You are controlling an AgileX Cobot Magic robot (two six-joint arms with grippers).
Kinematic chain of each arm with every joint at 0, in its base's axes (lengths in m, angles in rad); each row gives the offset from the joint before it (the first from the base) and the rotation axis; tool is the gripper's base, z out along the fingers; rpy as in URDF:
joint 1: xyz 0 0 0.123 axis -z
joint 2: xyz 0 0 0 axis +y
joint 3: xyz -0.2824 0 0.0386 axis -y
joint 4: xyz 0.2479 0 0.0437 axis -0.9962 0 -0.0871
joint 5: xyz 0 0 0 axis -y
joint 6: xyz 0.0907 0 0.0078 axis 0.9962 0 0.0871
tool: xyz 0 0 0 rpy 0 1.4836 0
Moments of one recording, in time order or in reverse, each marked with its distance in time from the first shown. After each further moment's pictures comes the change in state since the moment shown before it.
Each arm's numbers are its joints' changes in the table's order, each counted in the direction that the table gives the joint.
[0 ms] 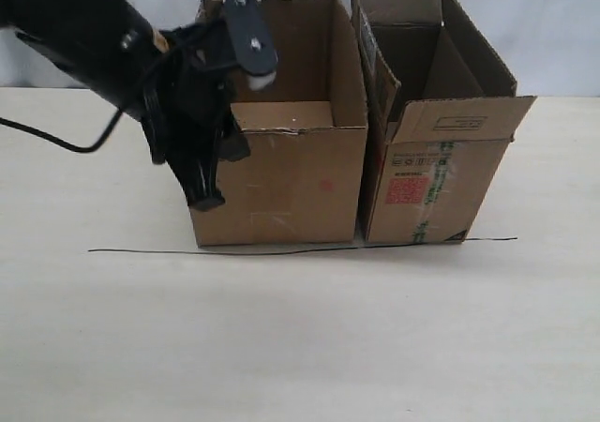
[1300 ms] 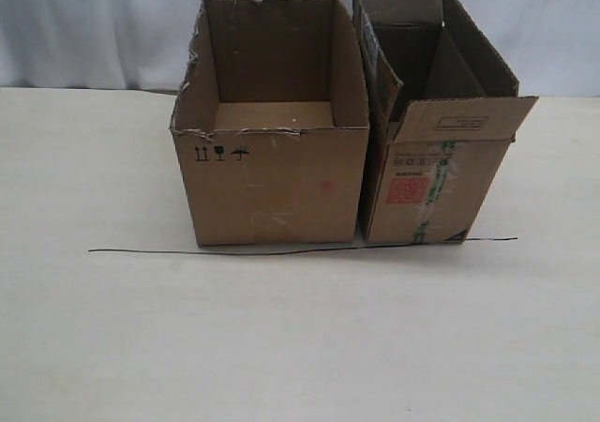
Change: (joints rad) left arm -0.466 -1.586 -0.871 0.669 0.418 -0.068; right arm 0.000 0.000 0.000 0.000 0.000 0.000
